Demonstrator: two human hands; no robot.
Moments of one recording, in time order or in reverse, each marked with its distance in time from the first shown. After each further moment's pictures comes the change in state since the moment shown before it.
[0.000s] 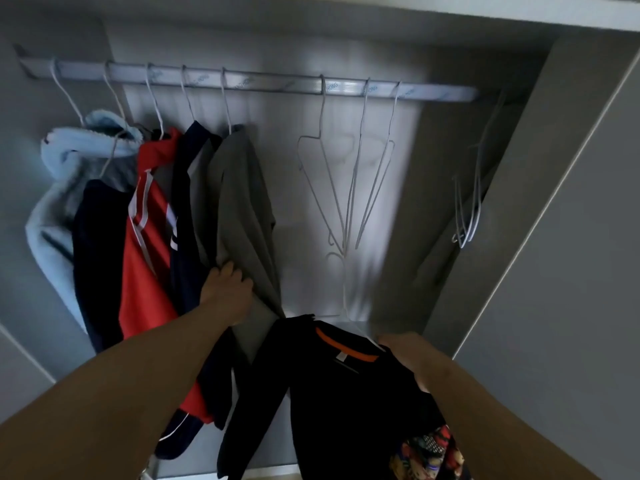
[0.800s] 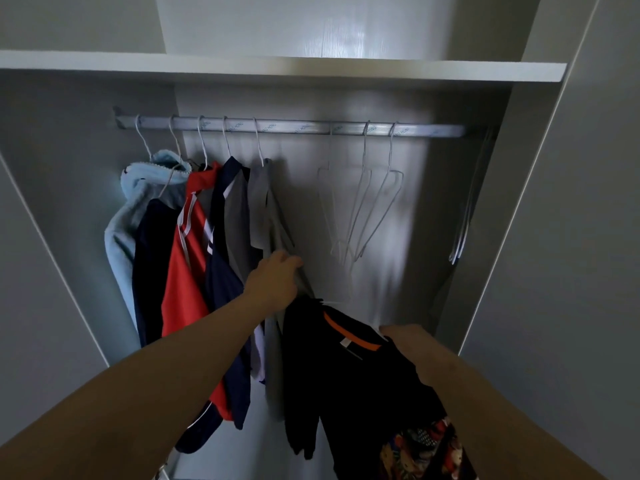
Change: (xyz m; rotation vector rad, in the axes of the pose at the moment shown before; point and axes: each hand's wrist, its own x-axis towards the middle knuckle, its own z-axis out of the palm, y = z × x) left_hand -0.075 0.050 -0.085 -0.694 0.305 -0.033; right_hand -0.053 -0.008 -0.035 0.011 -0.093 -0.154
